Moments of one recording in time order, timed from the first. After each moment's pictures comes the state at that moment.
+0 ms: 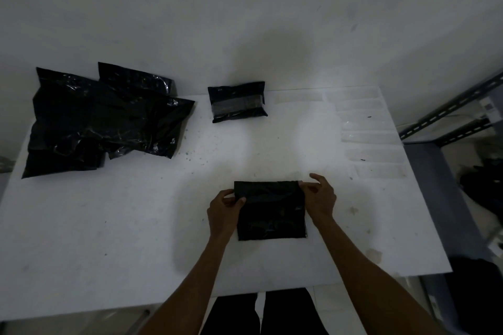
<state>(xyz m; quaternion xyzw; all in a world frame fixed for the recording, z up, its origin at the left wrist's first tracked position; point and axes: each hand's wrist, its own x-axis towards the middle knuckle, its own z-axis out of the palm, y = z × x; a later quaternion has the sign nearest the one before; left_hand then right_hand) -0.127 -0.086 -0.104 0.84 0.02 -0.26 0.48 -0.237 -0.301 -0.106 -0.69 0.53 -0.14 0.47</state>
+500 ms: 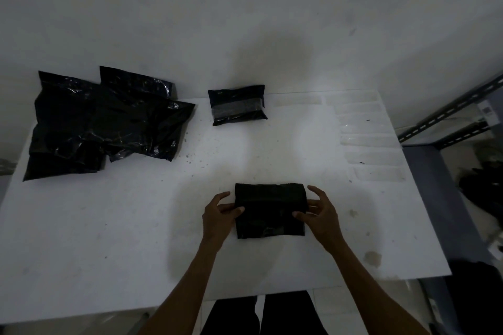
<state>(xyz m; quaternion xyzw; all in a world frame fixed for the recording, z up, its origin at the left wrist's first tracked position) -0.121 -0.067 -0.103 0.78 0.03 -0.32 0.53 -0.287 -0.295 -0.107 -0.72 0.39 -0.05 0.57</state>
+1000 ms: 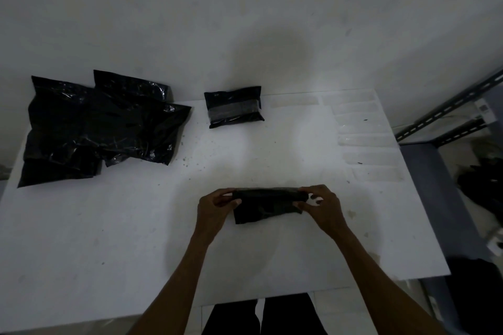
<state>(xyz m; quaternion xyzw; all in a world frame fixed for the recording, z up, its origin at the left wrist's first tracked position) -0.096 -0.073 -0.088 0.77 -0.08 -0.30 0.56 -0.272 -0.325 -0.102 -0.82 0.33 -0.08 0.46</state>
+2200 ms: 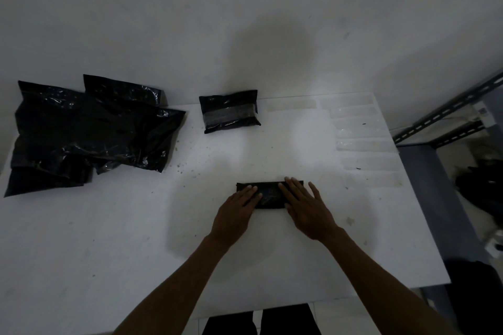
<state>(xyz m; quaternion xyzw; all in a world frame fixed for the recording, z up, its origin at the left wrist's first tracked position) -0.104 -0.118 -0.134 0.81 -0.54 -0.04 0.21 -0.250 -0.329 -0.124 -0.99 0.11 0.06 0.07</state>
